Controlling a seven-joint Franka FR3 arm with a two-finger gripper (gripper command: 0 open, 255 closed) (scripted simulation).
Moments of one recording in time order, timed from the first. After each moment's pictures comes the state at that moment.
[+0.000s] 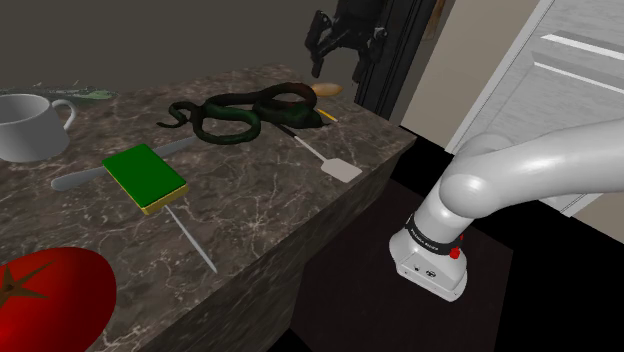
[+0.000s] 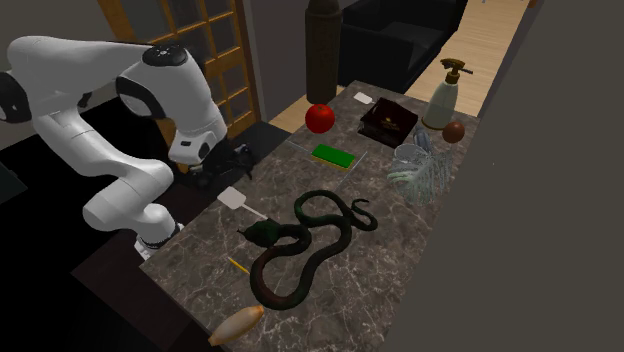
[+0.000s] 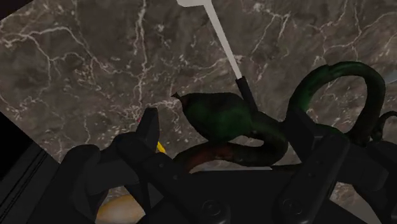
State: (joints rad) arm -0.02 -0.81 0.21 -2.38 0.23 1.68 0.65
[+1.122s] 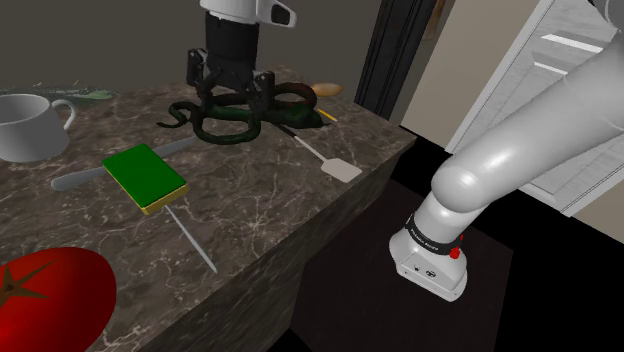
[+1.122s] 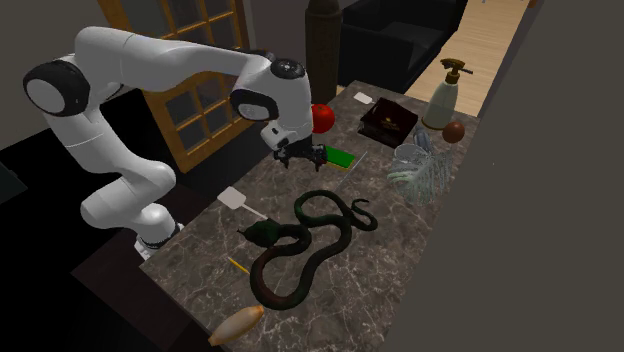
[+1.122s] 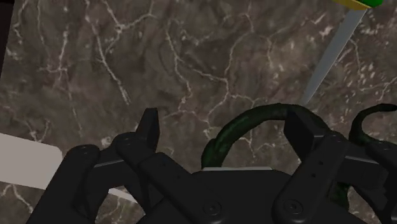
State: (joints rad) arm -0.21 -0.31 0.71 -2.08 0.37 1.88 1.59
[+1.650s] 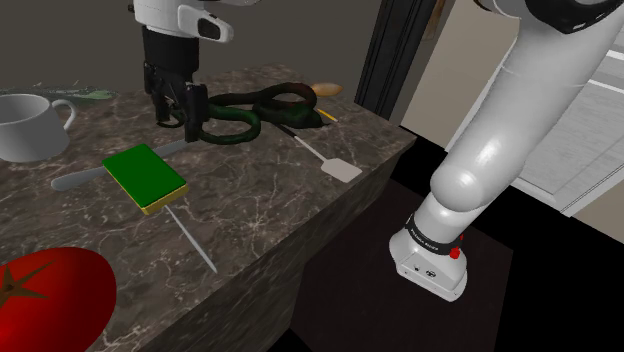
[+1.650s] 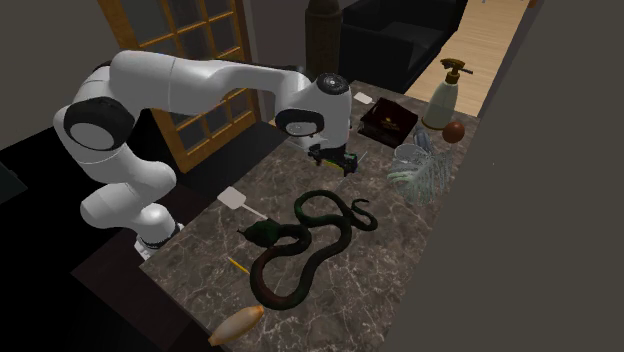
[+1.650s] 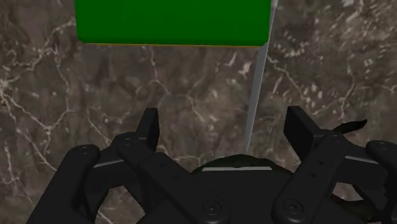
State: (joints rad) arm -0.23 0.10 0.86 -1.84 0.14 1.99 2.11
